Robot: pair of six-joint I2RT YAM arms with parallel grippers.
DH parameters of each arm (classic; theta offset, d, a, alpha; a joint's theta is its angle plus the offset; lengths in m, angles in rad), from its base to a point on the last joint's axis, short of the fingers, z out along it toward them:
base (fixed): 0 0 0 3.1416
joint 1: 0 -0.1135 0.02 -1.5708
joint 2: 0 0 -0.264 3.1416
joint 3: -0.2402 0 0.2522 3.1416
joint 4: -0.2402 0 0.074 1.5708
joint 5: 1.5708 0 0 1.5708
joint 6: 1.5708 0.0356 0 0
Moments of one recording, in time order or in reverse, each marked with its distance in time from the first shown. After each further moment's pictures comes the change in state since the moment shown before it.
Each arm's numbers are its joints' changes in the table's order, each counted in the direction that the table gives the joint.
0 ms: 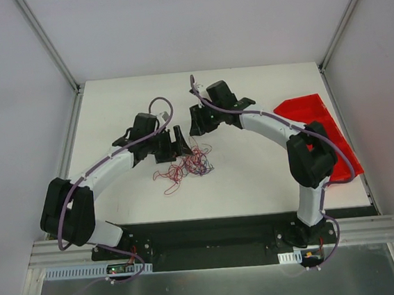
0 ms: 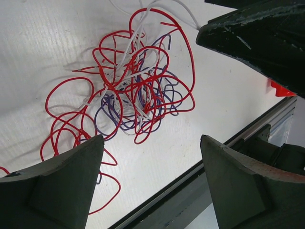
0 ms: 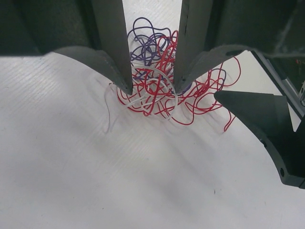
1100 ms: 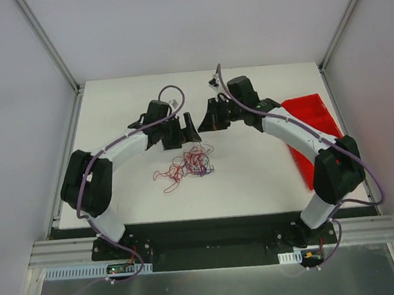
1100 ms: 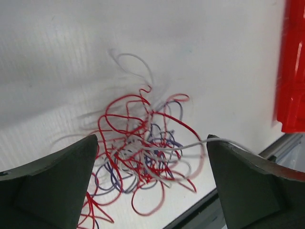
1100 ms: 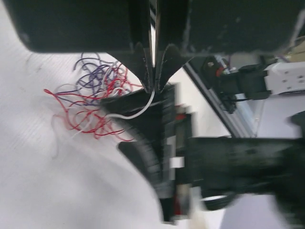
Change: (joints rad) left arm 0.013 -0.201 -0.191 0.032 -0.059 -0.005; right arm 0.053 0.203 0.131 0.022 -0.155 0.221
